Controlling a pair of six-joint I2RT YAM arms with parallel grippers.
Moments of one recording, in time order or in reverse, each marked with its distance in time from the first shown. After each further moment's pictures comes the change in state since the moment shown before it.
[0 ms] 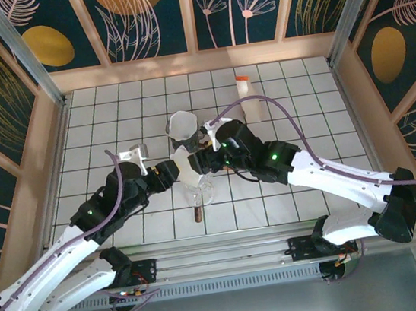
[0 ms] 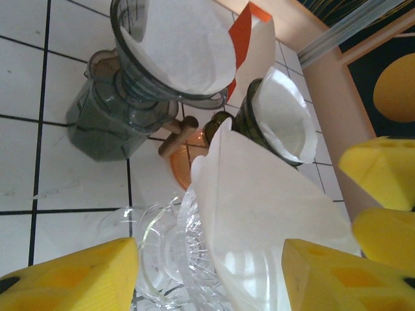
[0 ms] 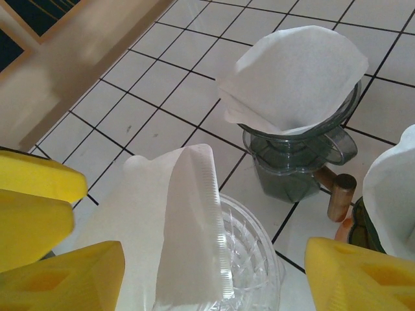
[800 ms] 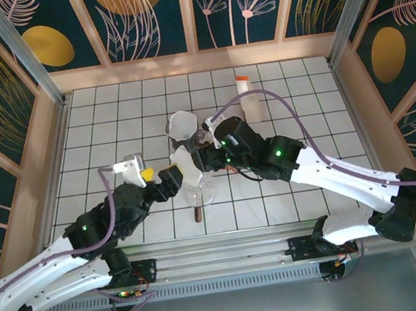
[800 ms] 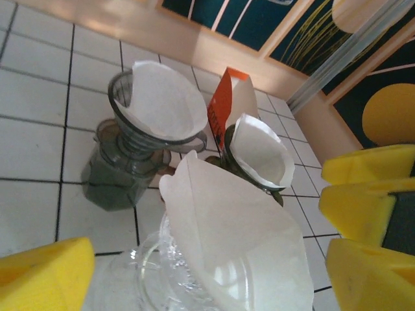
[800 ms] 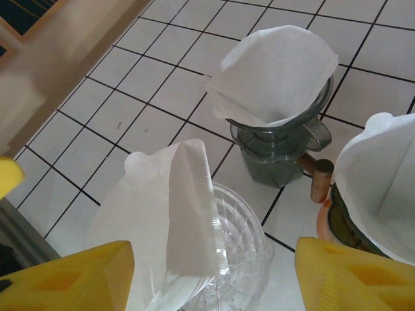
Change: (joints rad) left arm -0.294 -0.086 0.007 0.010 -0.413 0.053; right arm 0.035 0.000 0.103 -0.158 0.074 0.042
